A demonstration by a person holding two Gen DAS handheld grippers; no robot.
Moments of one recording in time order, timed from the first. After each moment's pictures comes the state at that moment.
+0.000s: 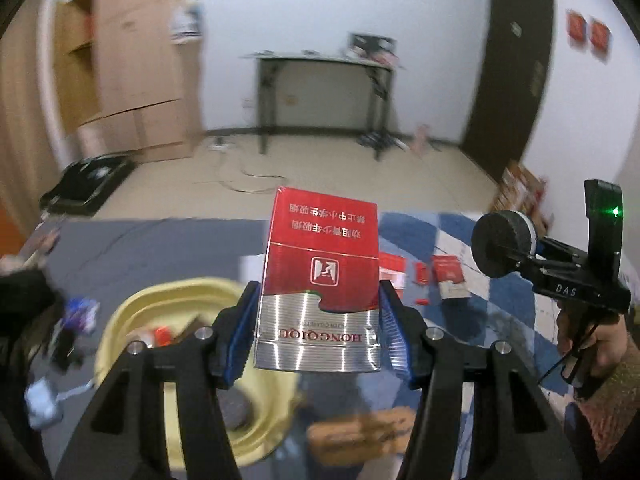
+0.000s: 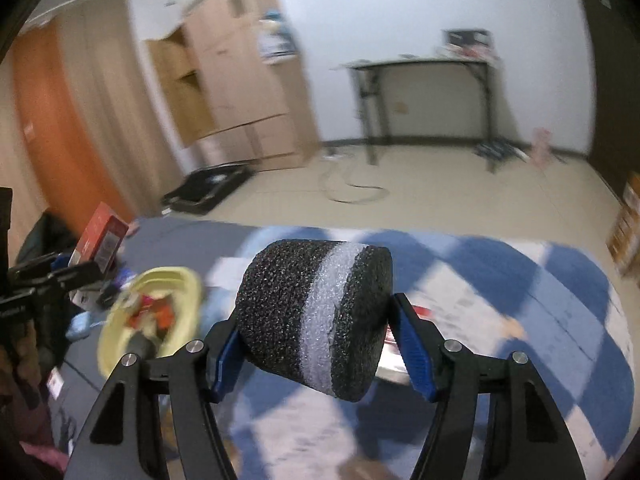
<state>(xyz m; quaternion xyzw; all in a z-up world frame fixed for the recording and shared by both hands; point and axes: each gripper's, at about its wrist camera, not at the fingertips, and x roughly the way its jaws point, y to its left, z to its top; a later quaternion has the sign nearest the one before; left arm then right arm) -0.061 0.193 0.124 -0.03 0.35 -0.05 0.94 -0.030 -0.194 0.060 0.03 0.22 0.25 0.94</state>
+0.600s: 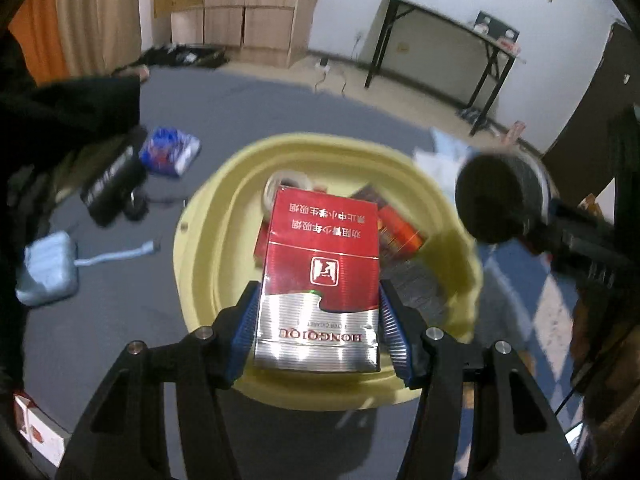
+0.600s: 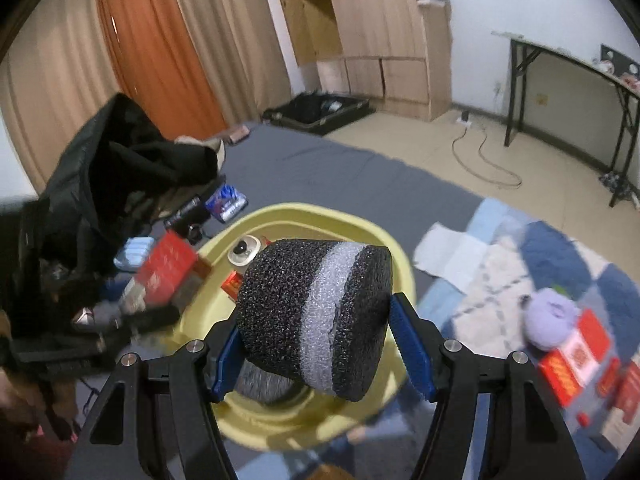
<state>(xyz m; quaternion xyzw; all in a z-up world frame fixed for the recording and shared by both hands) -0.078 0.342 -0.016 -0.13 0.46 0.07 0.88 -0.008 0.062 0.022 -0.09 0.29 0.40 0.86</state>
